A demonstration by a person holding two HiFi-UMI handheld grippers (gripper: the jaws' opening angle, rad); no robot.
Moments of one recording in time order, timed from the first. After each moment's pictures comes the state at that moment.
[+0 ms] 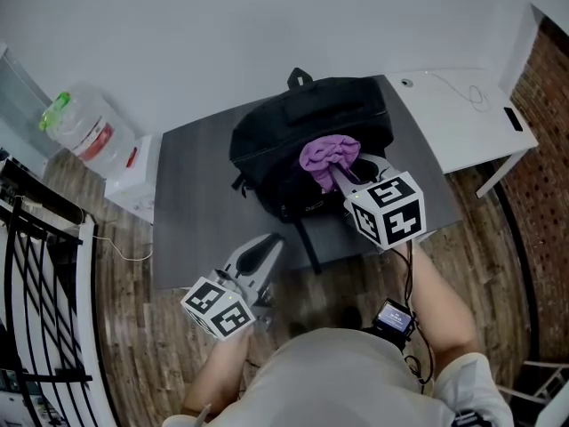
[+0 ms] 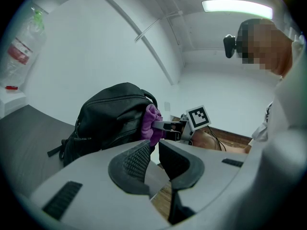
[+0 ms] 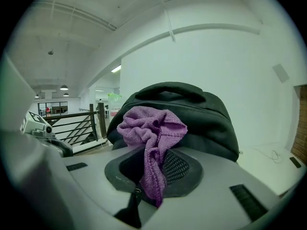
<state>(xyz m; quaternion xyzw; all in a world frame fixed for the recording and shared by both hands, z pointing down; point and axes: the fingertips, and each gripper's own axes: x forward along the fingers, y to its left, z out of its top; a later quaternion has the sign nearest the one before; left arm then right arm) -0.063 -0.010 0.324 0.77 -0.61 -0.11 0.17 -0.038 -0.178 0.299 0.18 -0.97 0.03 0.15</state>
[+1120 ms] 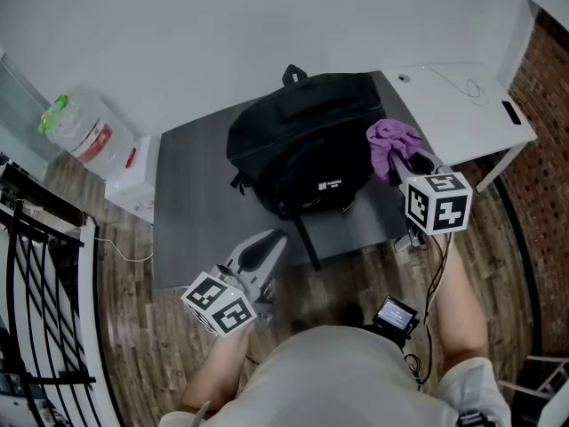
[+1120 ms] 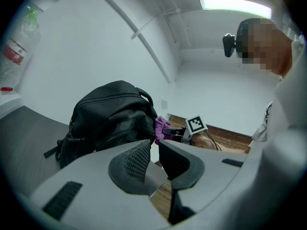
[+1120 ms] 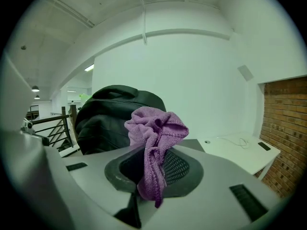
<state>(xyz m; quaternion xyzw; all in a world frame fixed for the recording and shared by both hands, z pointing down) -0.051 -0.015 0.320 0.78 -0.59 -0.10 0.17 0.073 -0.257 0.314 0.33 -0.93 0.06 0.14</state>
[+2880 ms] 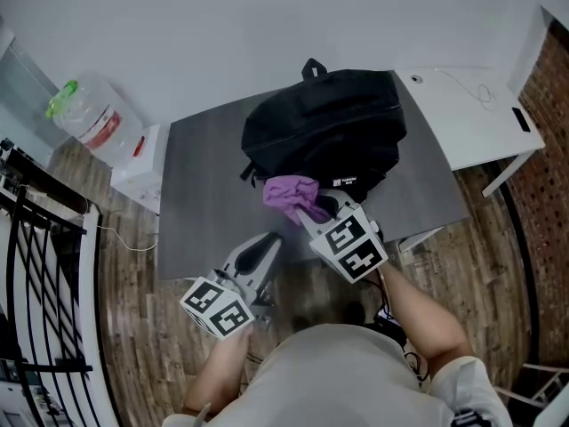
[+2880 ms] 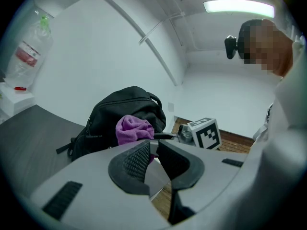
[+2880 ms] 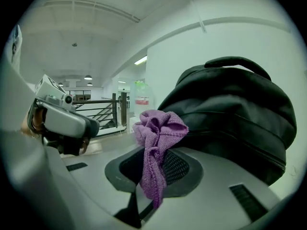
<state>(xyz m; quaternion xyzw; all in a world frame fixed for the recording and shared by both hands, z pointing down) -0.076 0.015 0.329 0.75 -0.63 -0.11 0.18 -0.089 -0.067 0.356 0.06 -0.98 -0.03 0.19</state>
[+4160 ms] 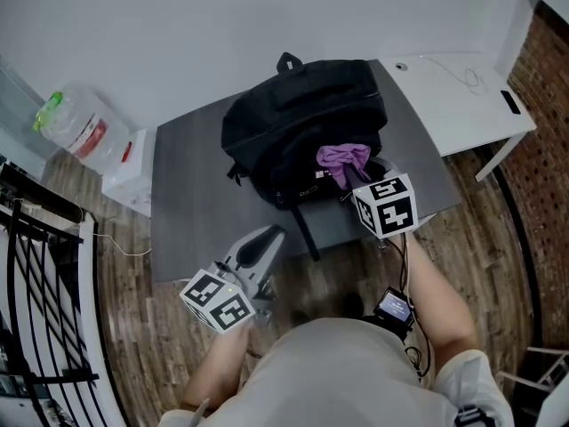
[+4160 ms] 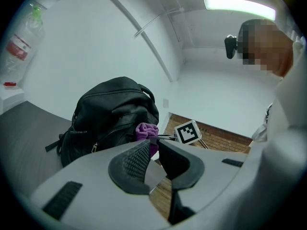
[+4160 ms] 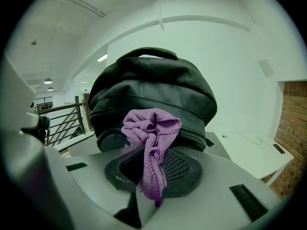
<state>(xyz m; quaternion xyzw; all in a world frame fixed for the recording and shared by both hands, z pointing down) -0.045 -0.008 0.331 0.78 -0.60 -0.10 0.19 0.004 -0.204 0.377 0.26 -0.94 0.04 0.20</state>
